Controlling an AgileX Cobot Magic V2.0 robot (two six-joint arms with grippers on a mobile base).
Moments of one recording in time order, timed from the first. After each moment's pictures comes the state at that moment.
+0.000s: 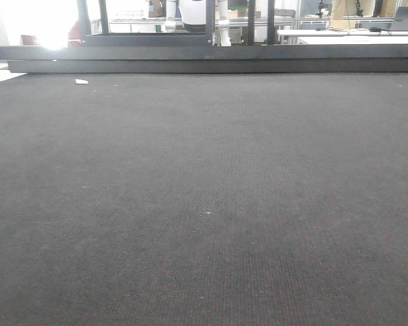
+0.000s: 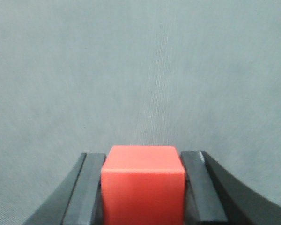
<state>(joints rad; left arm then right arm) -0.05 -0.01 0.03 0.00 0.01 -0.04 0.21 0.28 -0.52 -0.15 0.79 0.32</state>
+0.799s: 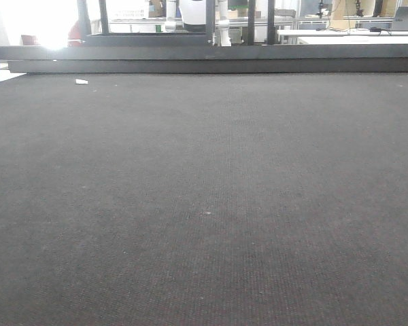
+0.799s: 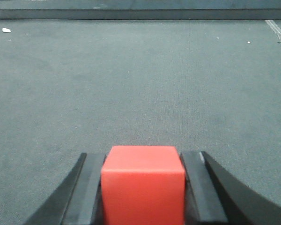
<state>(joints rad) -0.05 -0.01 0.03 0.00 0.01 -0.04 0.21 0.00 -0.55 -0.16 0.88 0.25</state>
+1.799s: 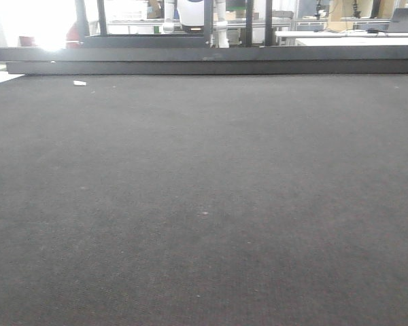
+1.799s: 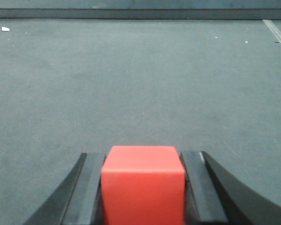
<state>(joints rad) -0.05 -0.01 0.03 0.00 0.01 -0.04 0.21 0.00 -0.55 -0.16 0.88 0.24</state>
